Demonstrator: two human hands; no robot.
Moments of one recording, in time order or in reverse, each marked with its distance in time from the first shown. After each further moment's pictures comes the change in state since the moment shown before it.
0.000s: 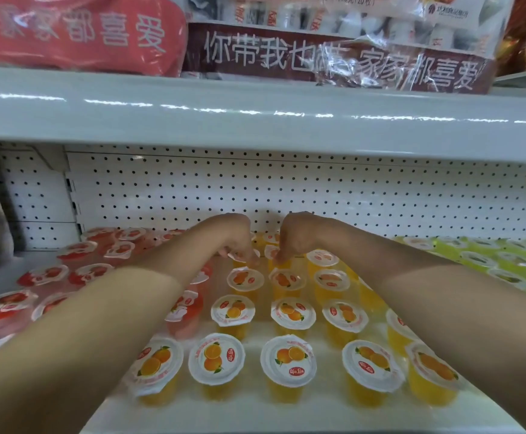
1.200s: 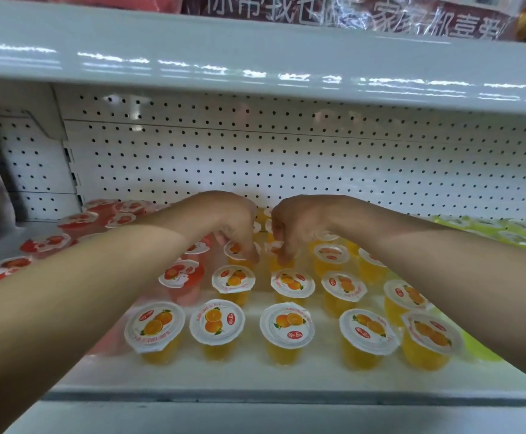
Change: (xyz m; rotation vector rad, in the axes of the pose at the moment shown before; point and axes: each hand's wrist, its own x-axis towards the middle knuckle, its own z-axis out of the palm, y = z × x) left_hand -0.049 0.011 0.000 0.195 -0.102 0.125; right_hand -0.066 -0.031 -0.015 -0.111 -0.126 -0.138
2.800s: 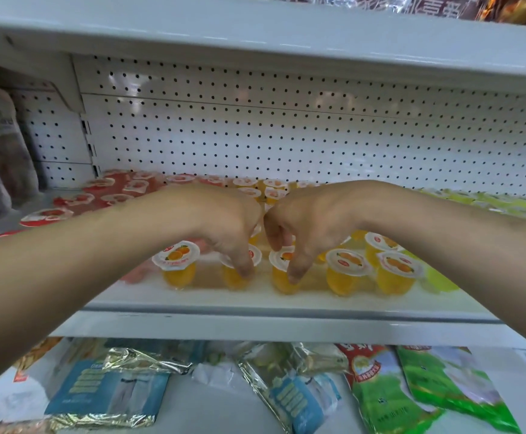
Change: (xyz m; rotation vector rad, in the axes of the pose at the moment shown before) left_hand -0.146 0.033 0.028 0.196 -0.004 0.097; right_hand -0.117 -0.052 0.012 -0.154 -0.058 -0.210
